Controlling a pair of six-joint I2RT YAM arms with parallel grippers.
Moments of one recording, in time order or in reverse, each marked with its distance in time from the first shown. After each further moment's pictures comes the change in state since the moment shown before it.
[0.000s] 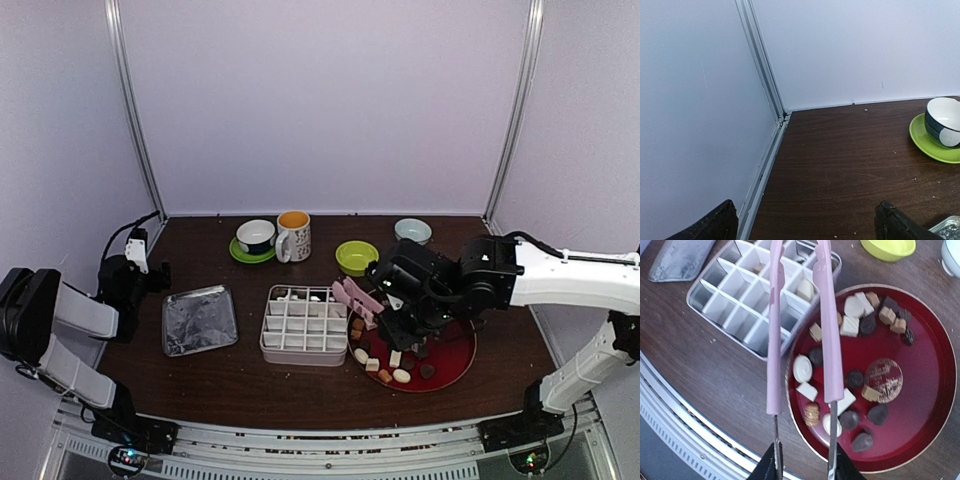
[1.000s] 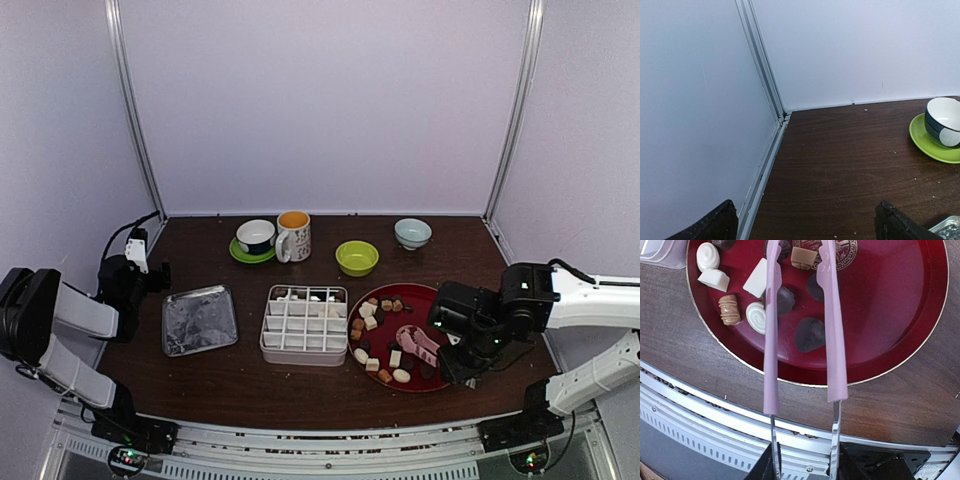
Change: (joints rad) left arm 0.000 0.000 0.000 0.000 0.000 0.000; right arm -0.035 -0.258 -0.321 -0.256 -0.141 0.239
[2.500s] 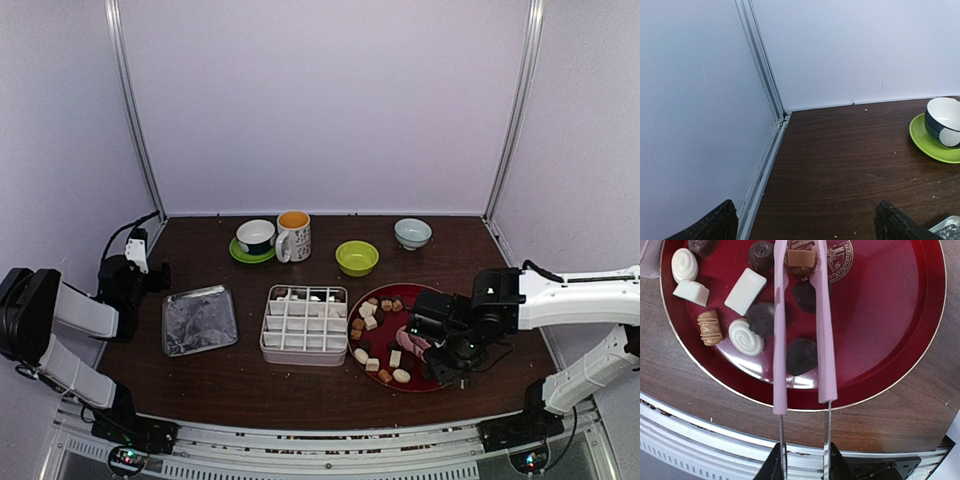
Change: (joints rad) left arm 0.000 0.000 0.000 0.000 0.000 0.000; right arm -0.005 0.142 0.011 0.043 0.063 -0.013
